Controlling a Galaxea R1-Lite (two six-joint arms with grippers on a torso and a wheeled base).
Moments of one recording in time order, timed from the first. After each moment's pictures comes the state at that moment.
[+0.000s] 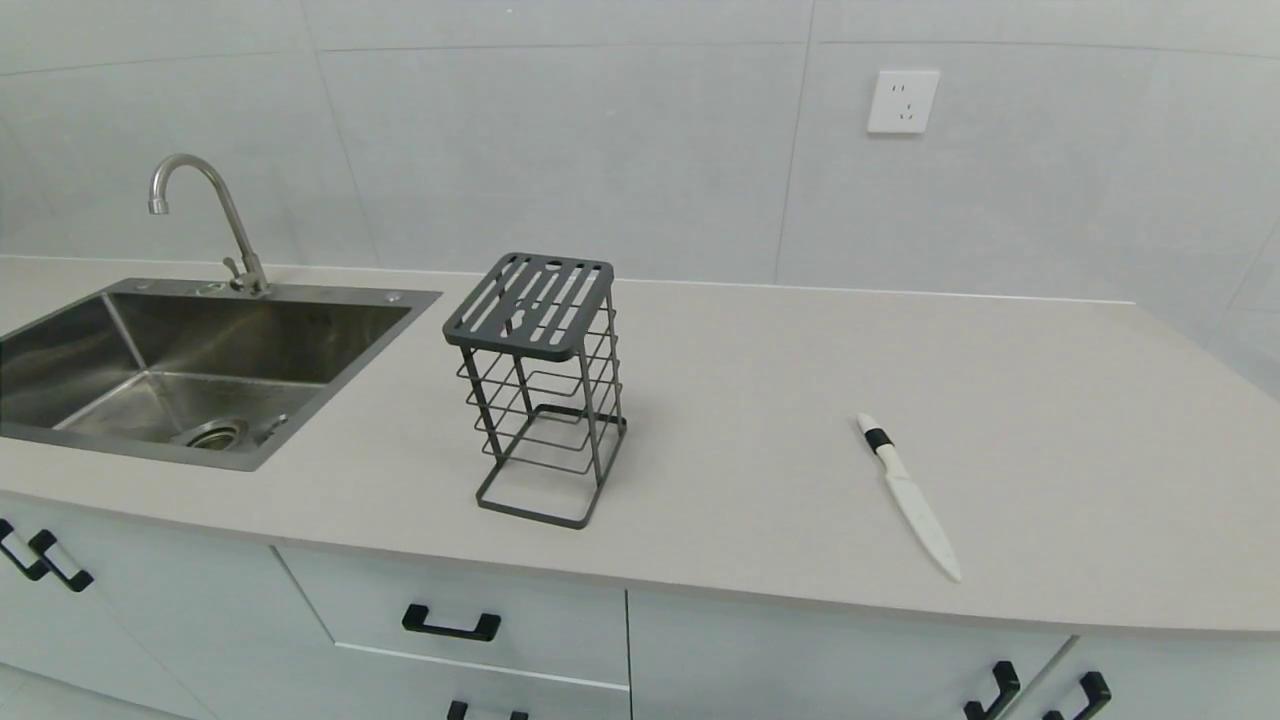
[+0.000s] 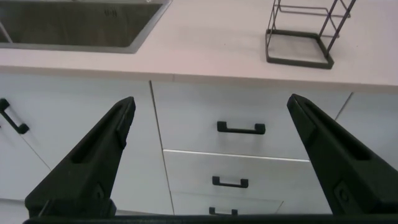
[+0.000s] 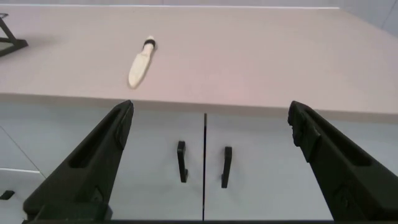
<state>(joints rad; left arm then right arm) 0.00 0.00 0.00 0.00 -0.05 0.00 0.00 0.00 0.00 0.00 -0.01 0.00</state>
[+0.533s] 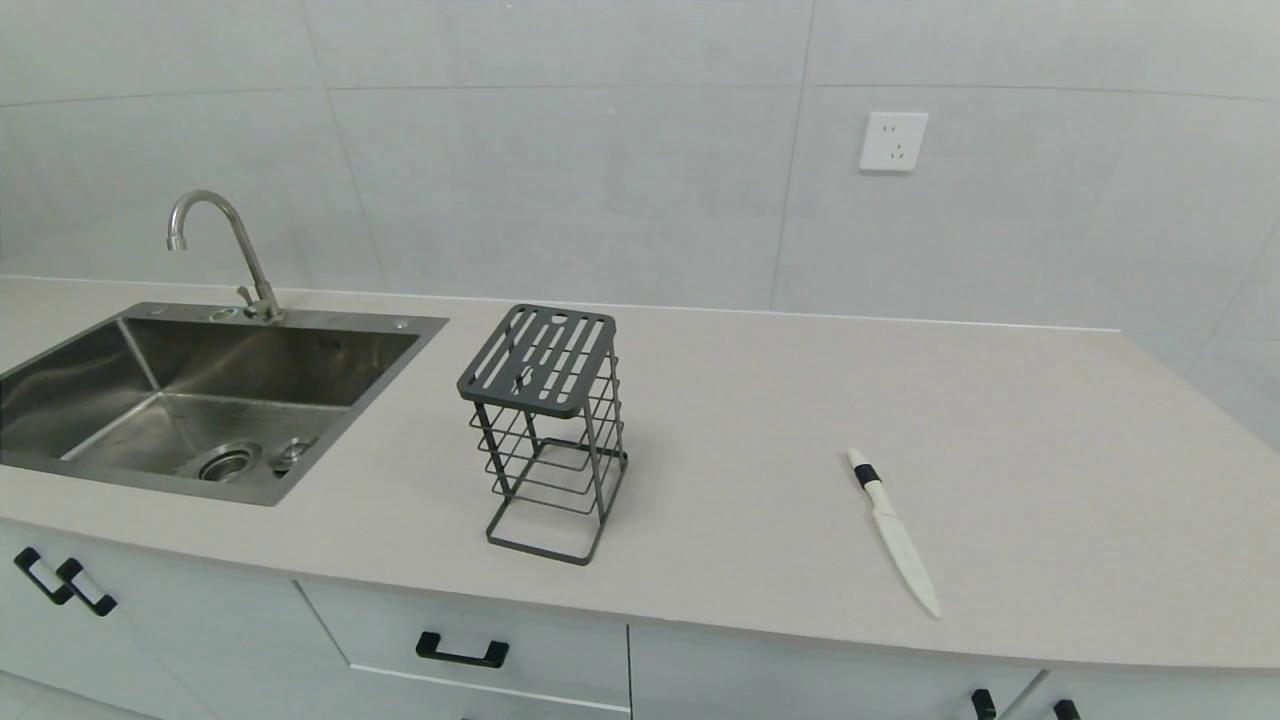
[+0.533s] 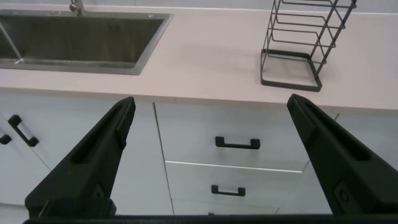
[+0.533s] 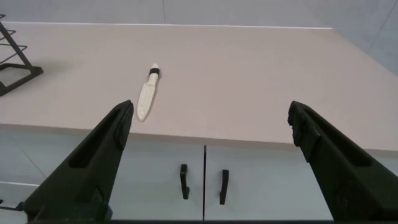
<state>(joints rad) 0.00 0.00 0.00 0.00 -0.05 0.00 0.00 0.00 0.00 0.00 -0.01 0.00</state>
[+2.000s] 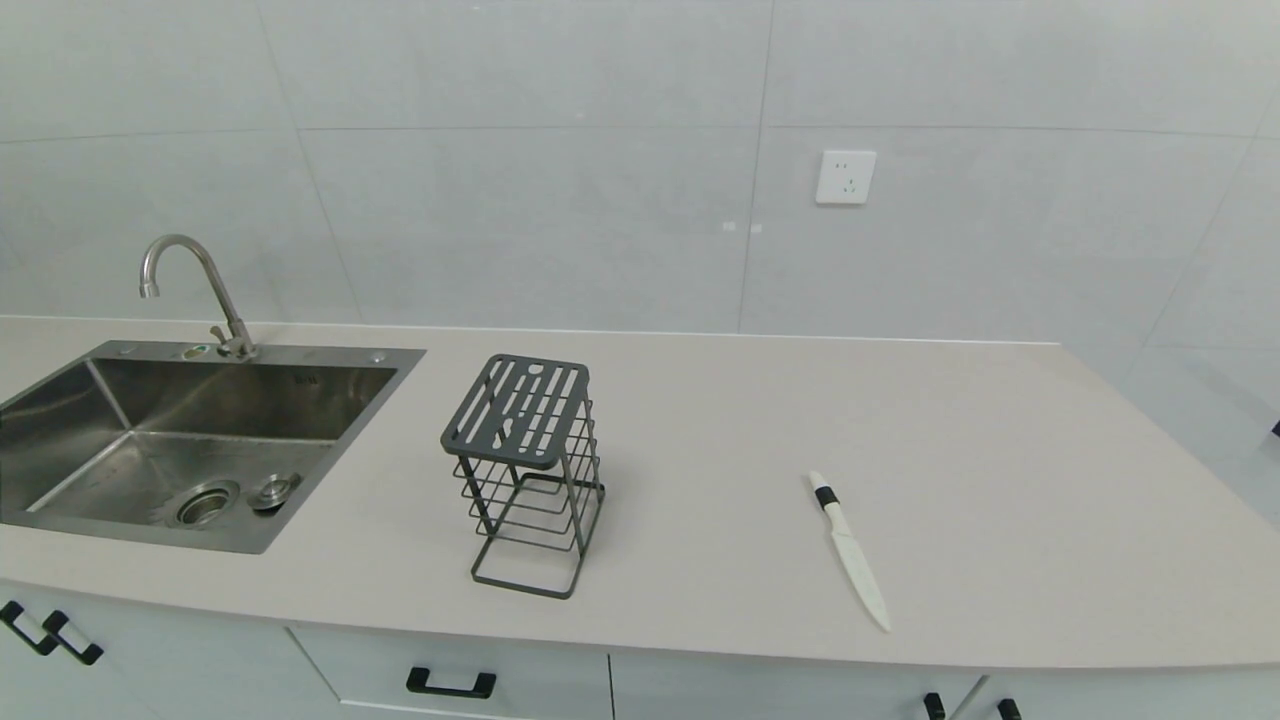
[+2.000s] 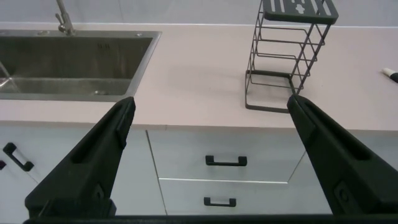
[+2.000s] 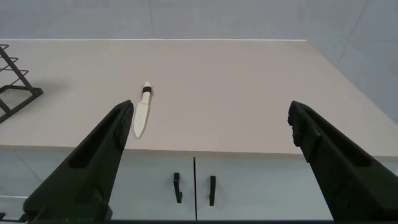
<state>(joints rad) 0.00 0.00 0.00 0.00 -0.05 0.00 0.00 0.00 0.00 0.00 -0.01 0.00</state>
